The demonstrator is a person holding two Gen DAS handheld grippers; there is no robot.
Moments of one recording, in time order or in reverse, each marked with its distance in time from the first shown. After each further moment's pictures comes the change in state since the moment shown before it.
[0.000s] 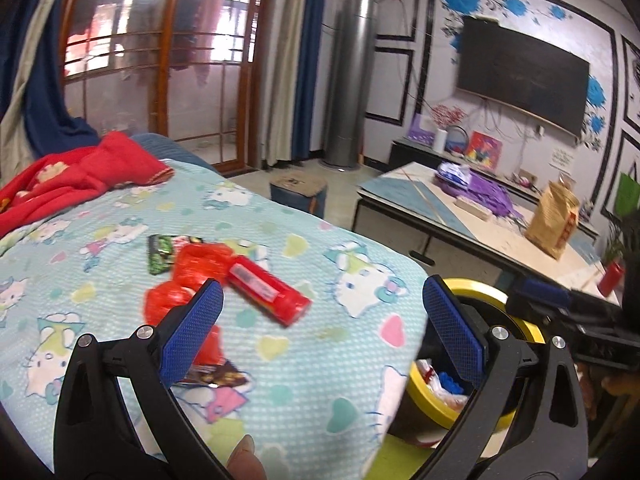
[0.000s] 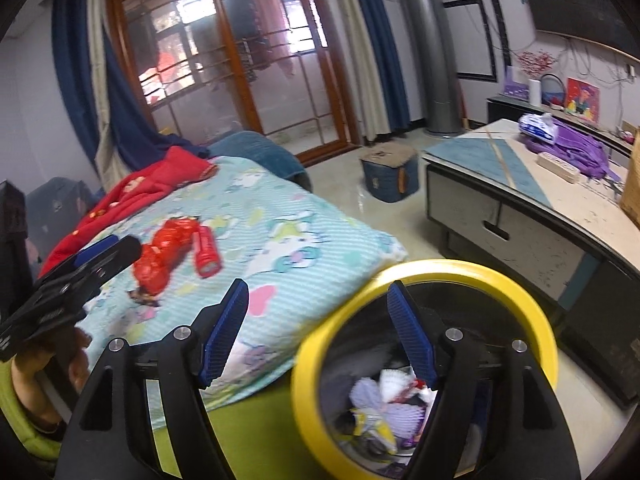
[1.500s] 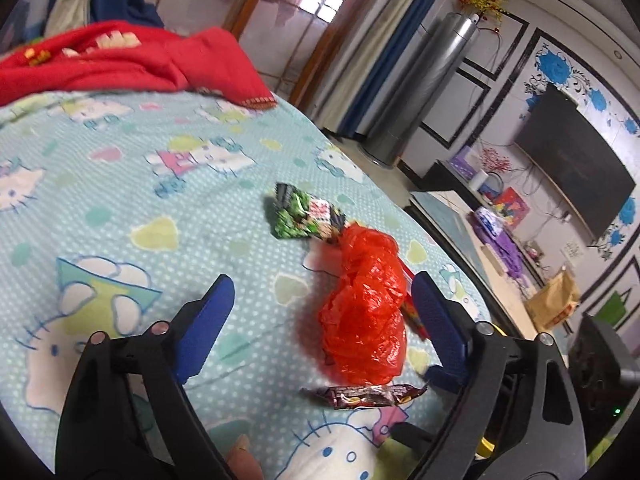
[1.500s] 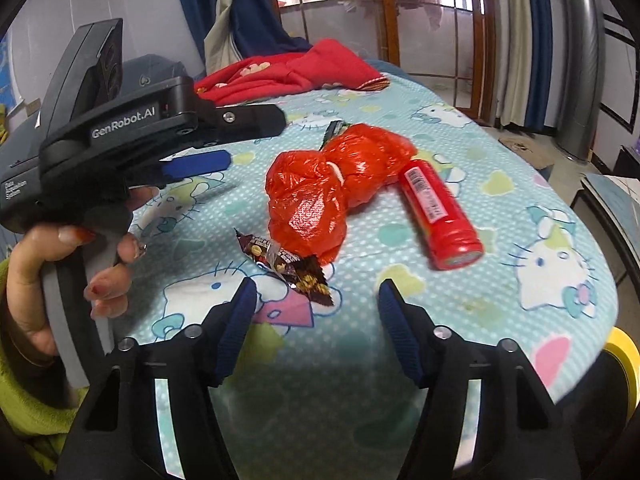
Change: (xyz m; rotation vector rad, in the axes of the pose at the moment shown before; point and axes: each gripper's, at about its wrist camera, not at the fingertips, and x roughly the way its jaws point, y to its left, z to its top) left arm 0.022 0.160 -0.015 -0.406 0.122 -0.043; right arm 0.131 0.169 -0.022 -0.371 0.259 0.281
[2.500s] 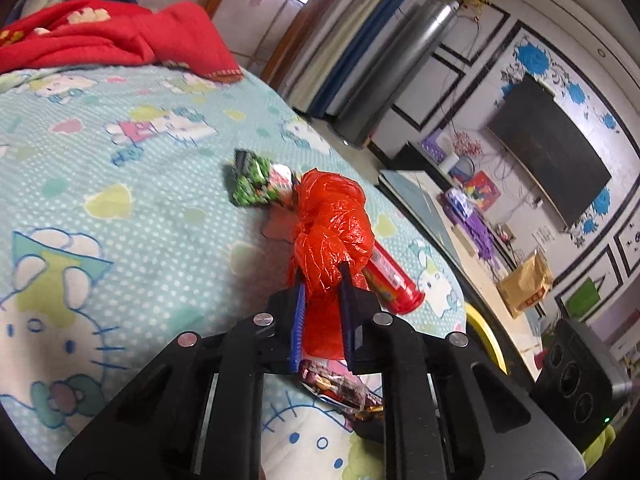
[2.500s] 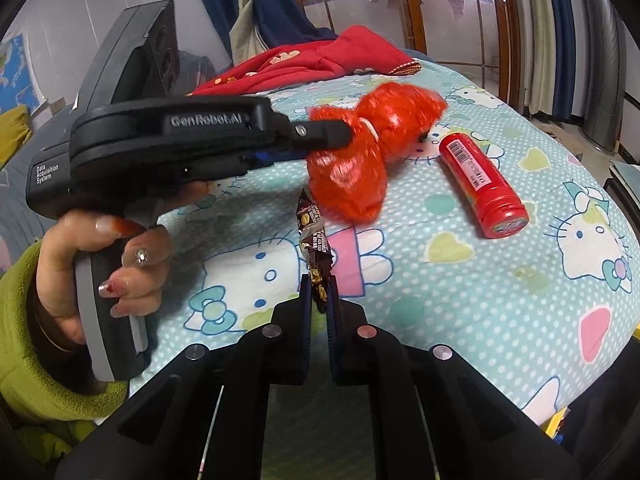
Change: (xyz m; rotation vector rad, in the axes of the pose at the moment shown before) left arm 0.000 -0.009 -0.013 0.000 0.046 -0.099; right arm -0.016 0.020 -0.024 0.001 0.030 0.118
